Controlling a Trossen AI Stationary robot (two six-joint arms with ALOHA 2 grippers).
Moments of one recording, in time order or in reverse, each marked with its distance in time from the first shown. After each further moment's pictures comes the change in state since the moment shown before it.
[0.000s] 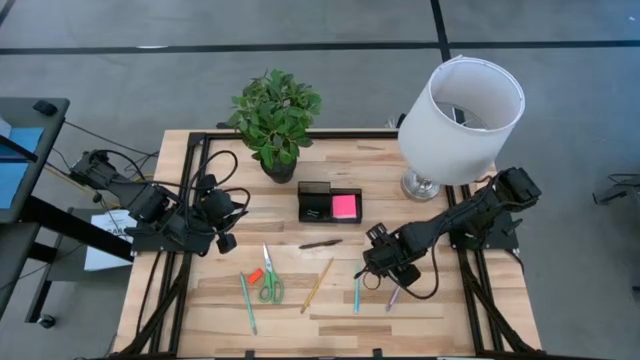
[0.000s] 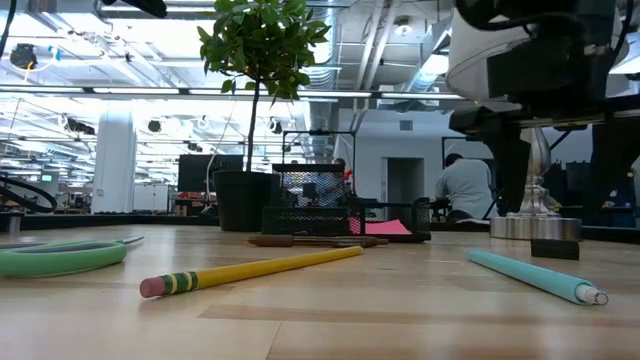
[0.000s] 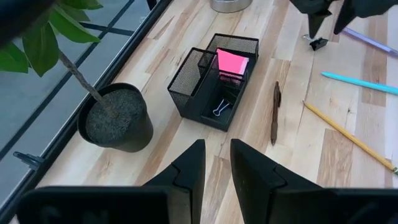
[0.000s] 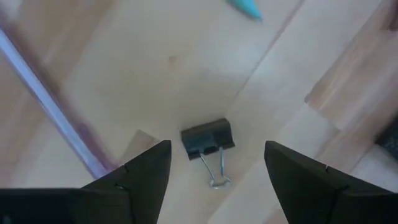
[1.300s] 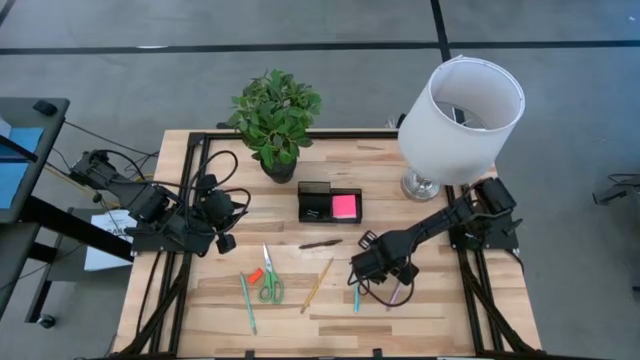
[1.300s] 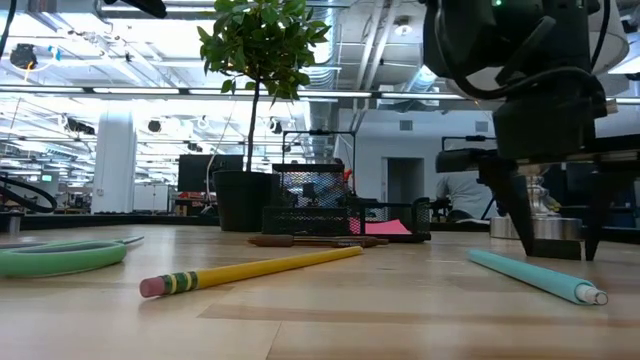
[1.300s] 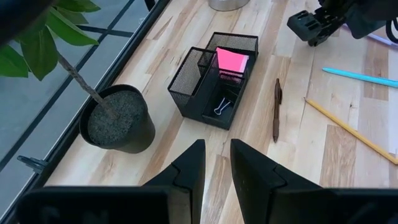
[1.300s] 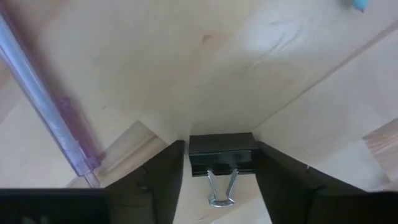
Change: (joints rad) left arm 0.000 0.000 0.000 -0.003 0.002 0.020; right arm -0.015 0.227 0.105 -0.082 -0.054 -0.230
